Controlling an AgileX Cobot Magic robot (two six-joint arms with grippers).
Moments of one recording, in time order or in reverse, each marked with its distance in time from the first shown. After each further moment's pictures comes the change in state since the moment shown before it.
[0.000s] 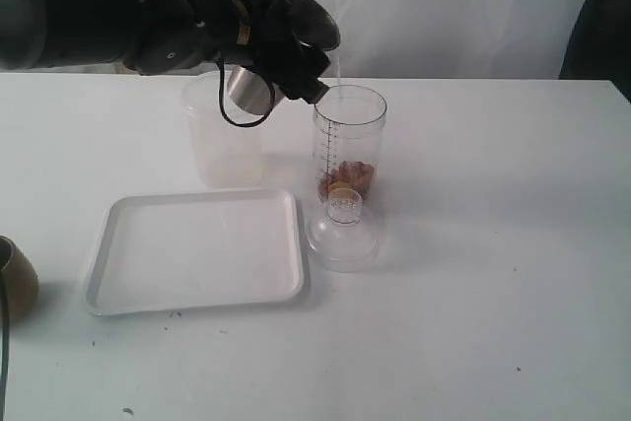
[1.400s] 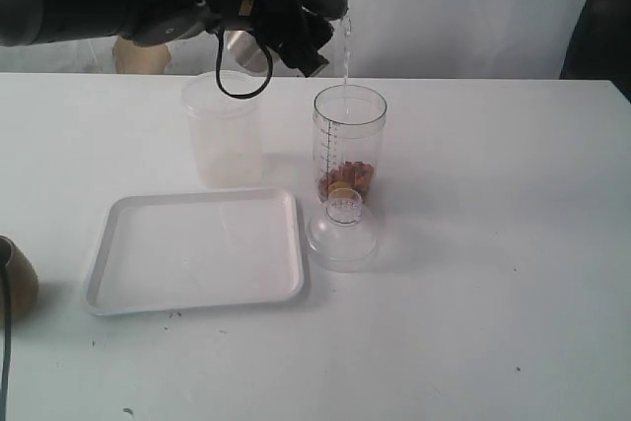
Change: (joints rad) left arm 0.000 0.000 -0.075 0.176 -0.005 0.000; right arm 0.000 0.000 0.000 0.000 0.000 0.015
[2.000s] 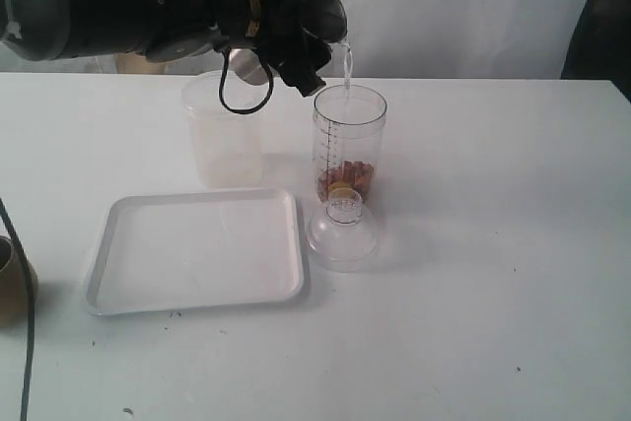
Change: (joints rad) left arm 0.000 0.045 -0.002 0.059 0.004 0.008; right arm 0.000 0.000 0.000 0.000 0.000 0.000
